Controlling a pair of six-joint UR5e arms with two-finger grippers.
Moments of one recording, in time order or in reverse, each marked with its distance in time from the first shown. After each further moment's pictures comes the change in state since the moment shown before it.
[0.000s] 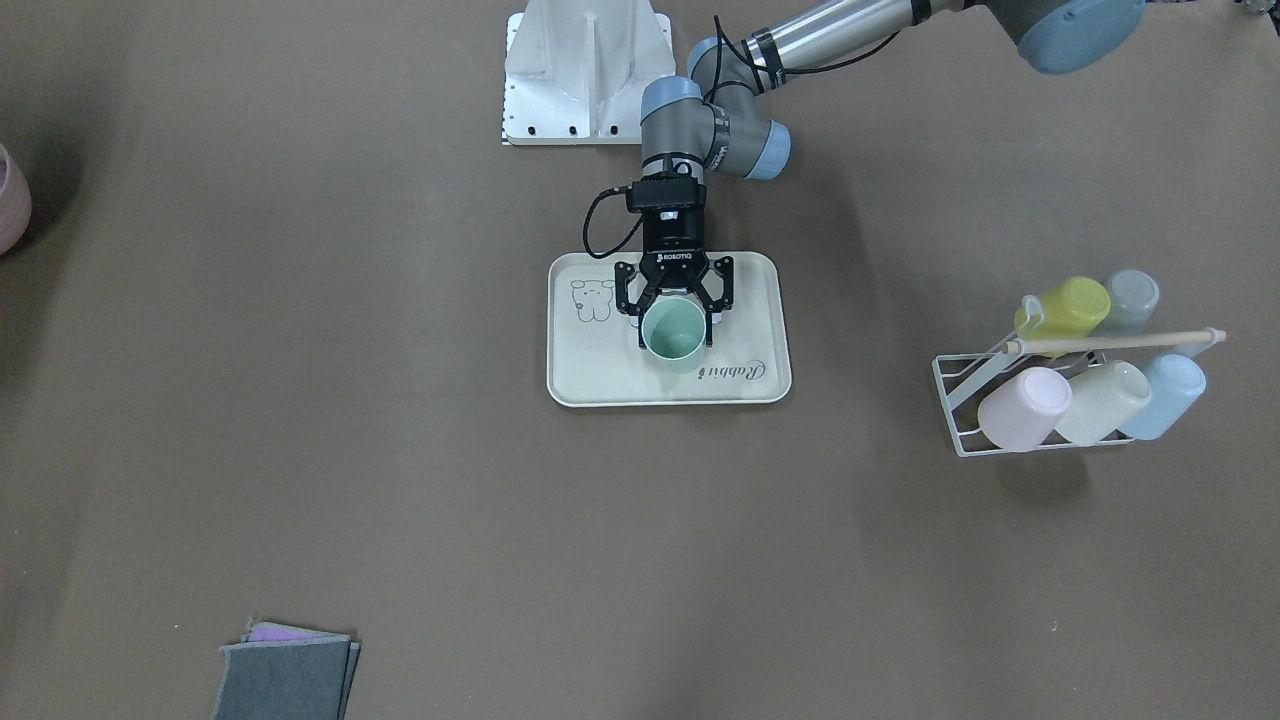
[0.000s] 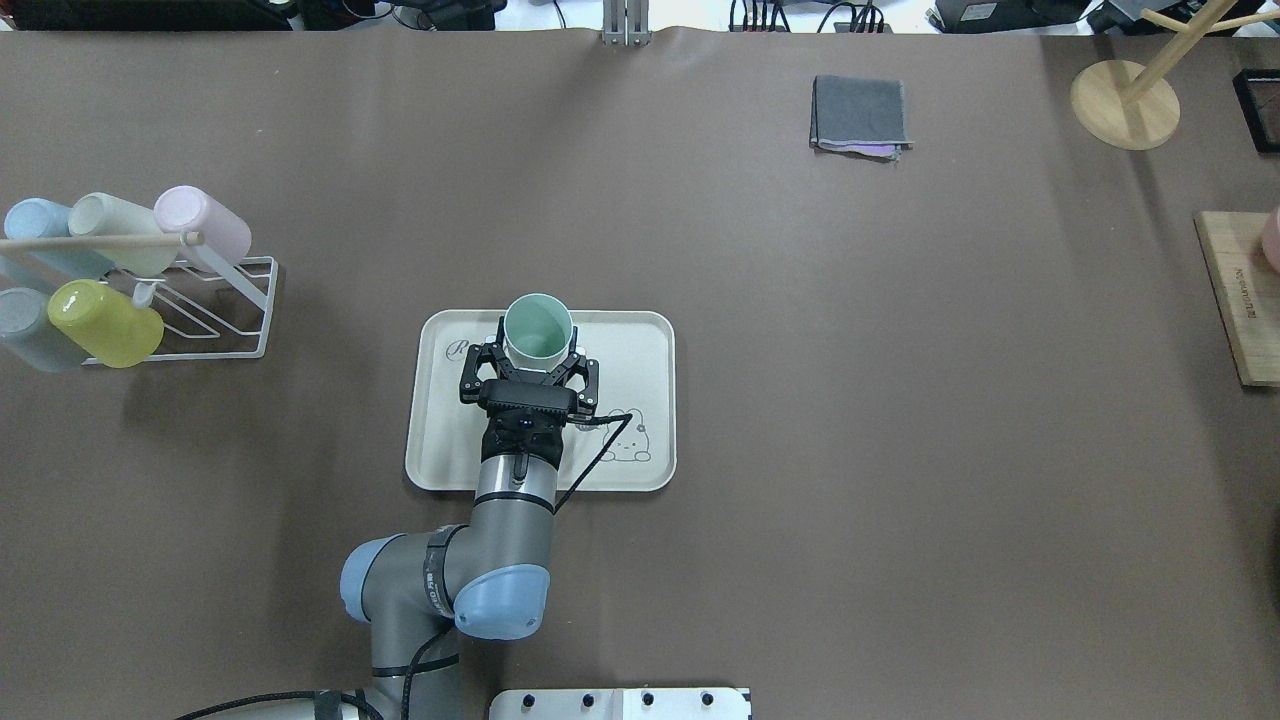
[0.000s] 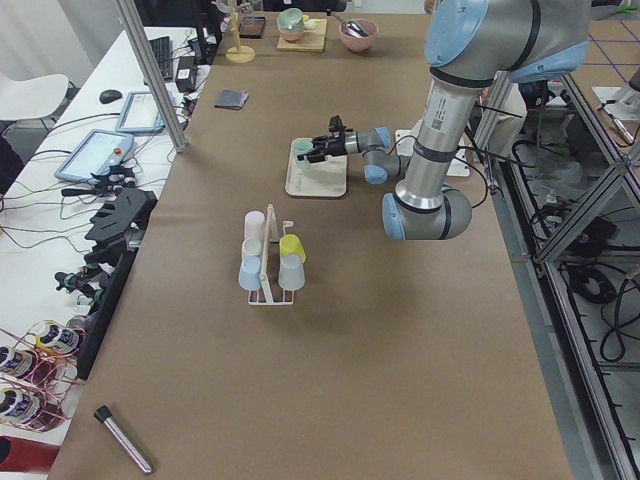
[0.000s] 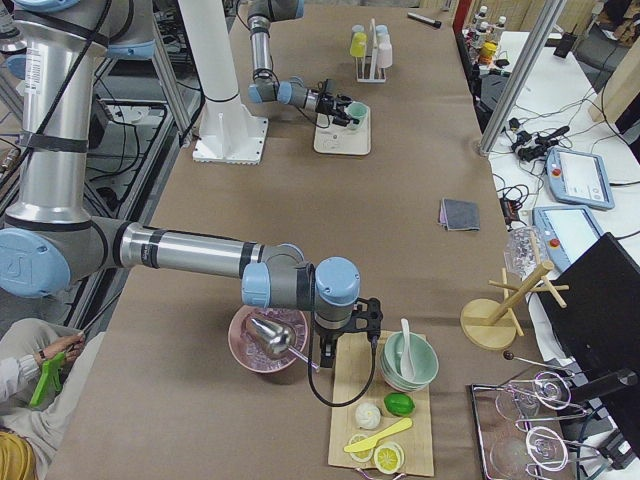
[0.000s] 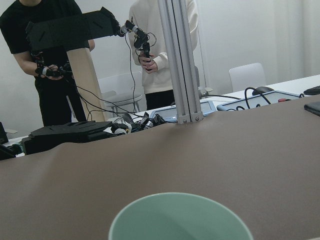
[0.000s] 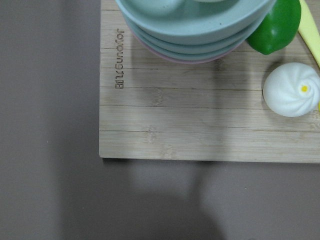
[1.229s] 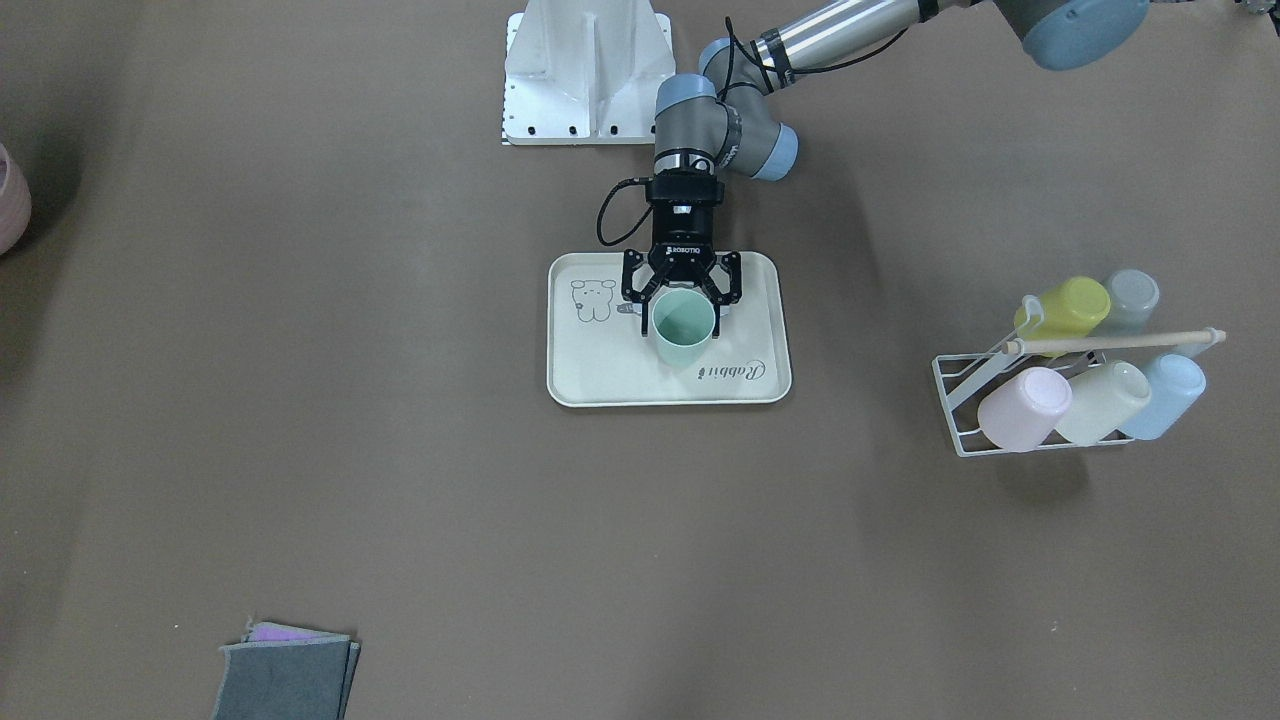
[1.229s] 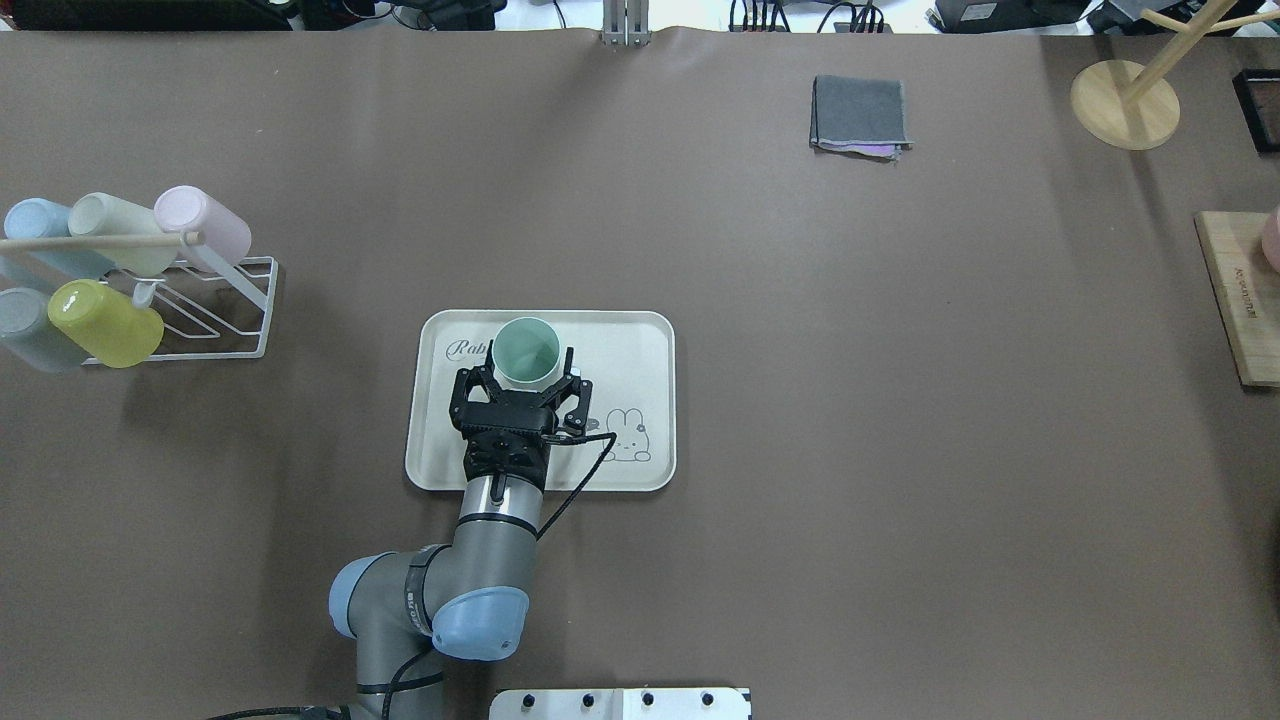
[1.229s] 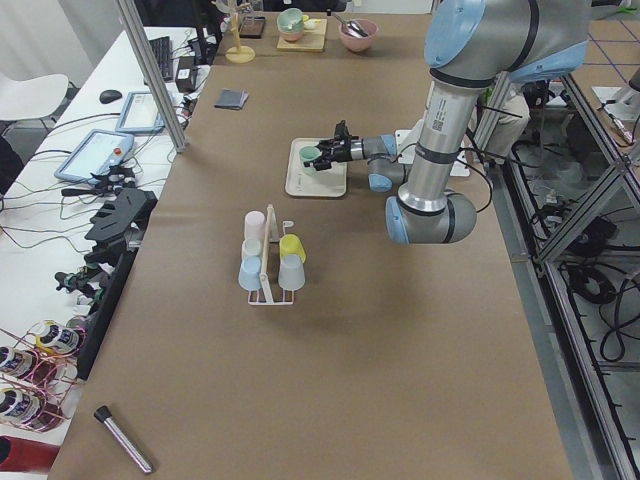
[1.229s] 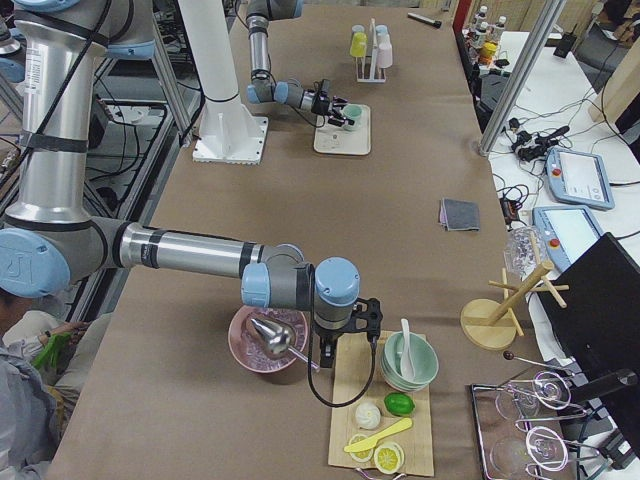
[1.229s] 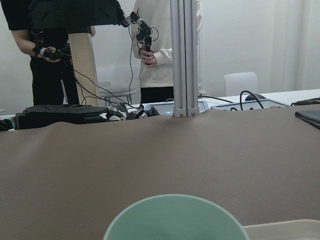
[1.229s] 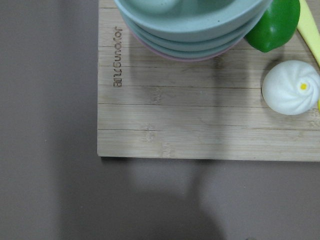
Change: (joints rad) left arm 0.023 0.026 0.014 -0.092 -0.002 -0.052; right arm 0.000 -0.002 -0.003 0.000 0.000 -0.002
